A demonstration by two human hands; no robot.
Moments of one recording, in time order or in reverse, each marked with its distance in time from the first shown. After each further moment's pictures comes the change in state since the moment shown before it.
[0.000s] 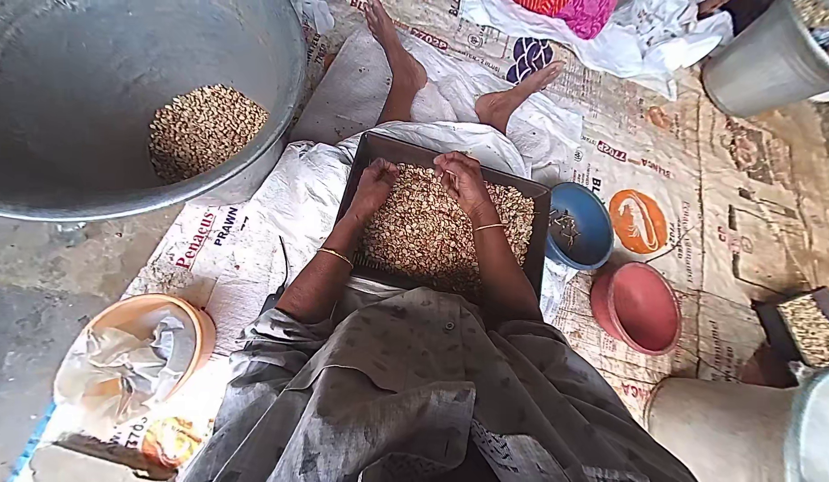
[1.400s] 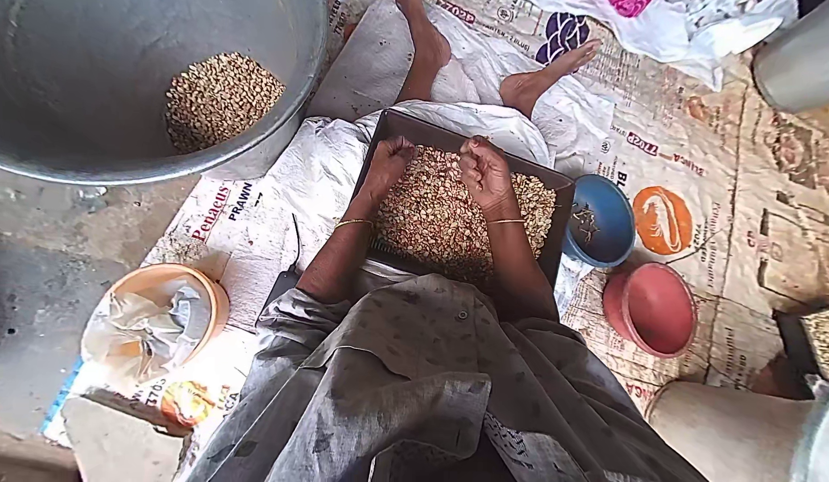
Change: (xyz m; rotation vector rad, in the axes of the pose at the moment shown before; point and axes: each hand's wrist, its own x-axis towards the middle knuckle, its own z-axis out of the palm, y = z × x) left_hand 0.001 0.007 -0.007 0.000 0.048 0.054; right_hand -0.017 -0.014 0.010 0.457 -0.149 0.053
